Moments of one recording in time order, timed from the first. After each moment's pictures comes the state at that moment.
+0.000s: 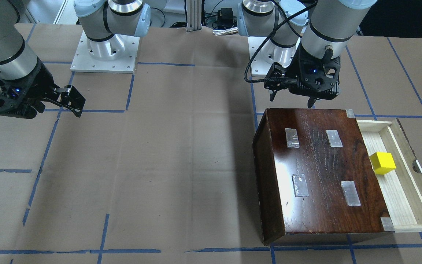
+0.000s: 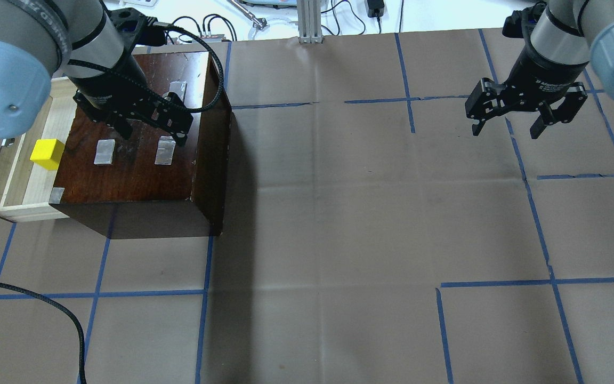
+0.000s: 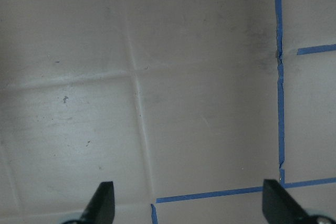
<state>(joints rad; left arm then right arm) -1.57 -1.57 -1.61 -1.53 1.57 0.20 1.43 -1.52 1.65 -1.63 -1.57 -0.03</state>
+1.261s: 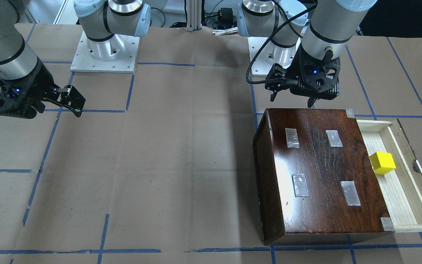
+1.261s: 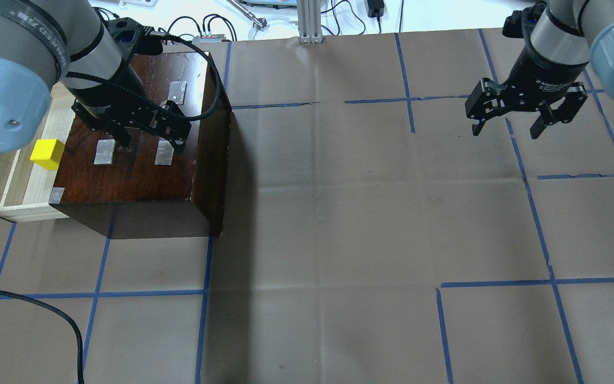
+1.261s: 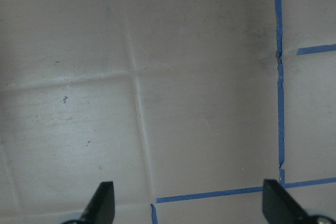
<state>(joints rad) -1.56 -1.57 -1.64 -1.51 1.57 0.19 1.43 -1.52 1.65 -1.63 -1.57 -0.03</state>
